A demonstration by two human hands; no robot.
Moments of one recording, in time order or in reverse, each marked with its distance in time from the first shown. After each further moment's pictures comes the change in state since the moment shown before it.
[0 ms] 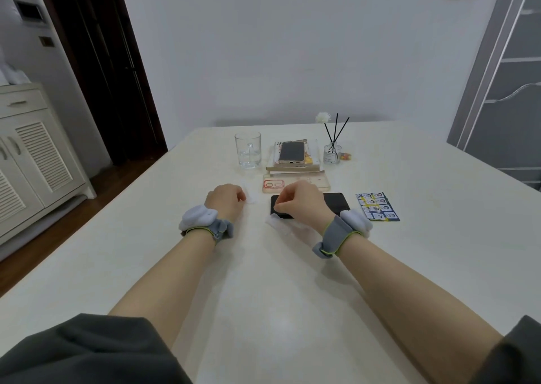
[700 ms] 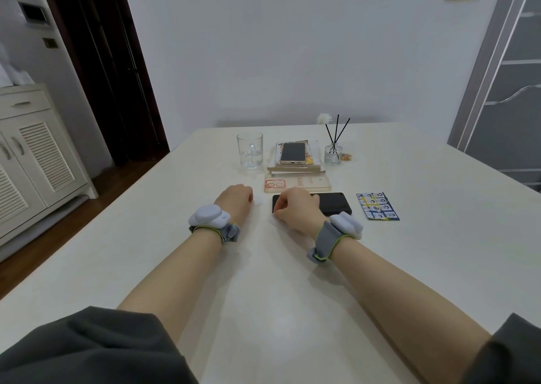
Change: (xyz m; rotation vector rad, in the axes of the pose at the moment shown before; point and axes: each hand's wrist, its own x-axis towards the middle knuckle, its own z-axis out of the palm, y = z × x) left_hand -0.002 0.008 0.001 0.170 -0.114 0.157; right_hand -0.009 -0.011 0.012 -0.173 -0.035 0.042
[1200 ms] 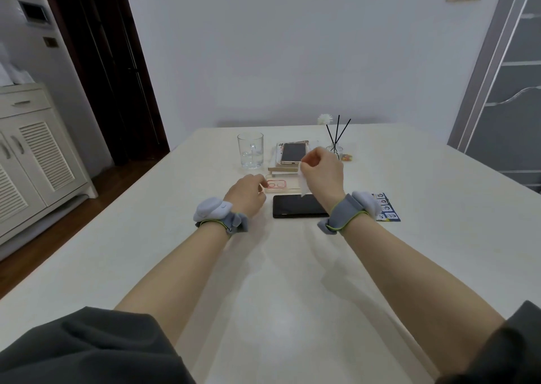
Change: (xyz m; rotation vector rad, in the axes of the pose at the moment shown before) left_hand 0.004 0.020 -0.009 -0.263 0.122 0.027; right_hand 0.025 0.008 -0.046 0.462 0.491 0.014
